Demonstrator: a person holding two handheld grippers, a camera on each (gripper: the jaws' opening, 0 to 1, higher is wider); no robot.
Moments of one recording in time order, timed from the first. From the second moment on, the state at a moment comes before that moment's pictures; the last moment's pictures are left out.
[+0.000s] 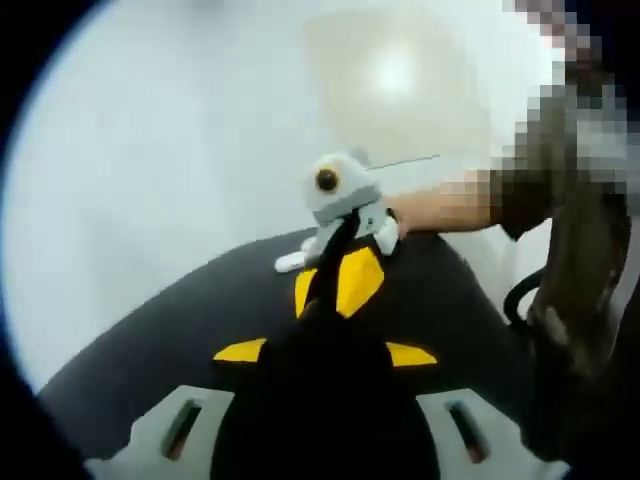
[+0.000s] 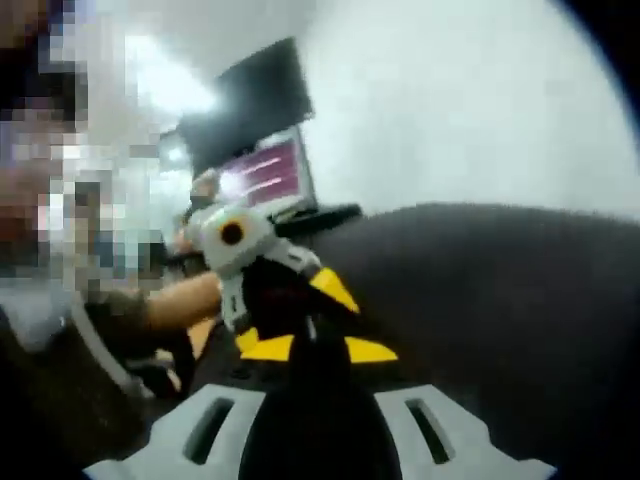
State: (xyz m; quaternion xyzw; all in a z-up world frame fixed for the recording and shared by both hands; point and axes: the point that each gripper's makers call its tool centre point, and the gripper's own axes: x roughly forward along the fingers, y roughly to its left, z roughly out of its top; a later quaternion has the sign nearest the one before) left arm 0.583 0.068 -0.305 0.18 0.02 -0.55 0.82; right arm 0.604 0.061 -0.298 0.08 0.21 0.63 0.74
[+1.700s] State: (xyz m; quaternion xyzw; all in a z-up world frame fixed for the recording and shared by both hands) left arm 0.586 0.116 -0.251 0.09 -0.02 -0.46 0.88; right arm 0.690 -0.006 -0.321 -0.10 0.14 0.41 0.90
